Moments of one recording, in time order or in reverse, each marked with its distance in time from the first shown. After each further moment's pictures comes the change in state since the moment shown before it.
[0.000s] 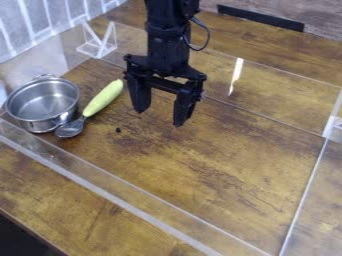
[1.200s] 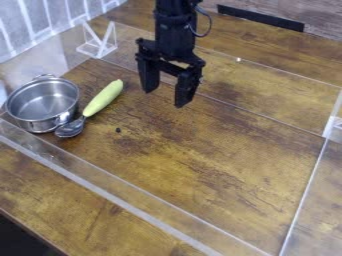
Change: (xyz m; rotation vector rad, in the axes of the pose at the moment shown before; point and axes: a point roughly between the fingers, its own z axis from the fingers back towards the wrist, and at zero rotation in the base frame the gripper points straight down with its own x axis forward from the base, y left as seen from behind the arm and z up) arm 0.038 0.019 -0.009 0.030 0.018 -0.110
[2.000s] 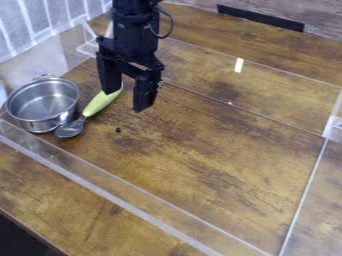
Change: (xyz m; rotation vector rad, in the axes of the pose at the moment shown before) arm -0.048 0.025 0.014 0.045 0.002 -0.041
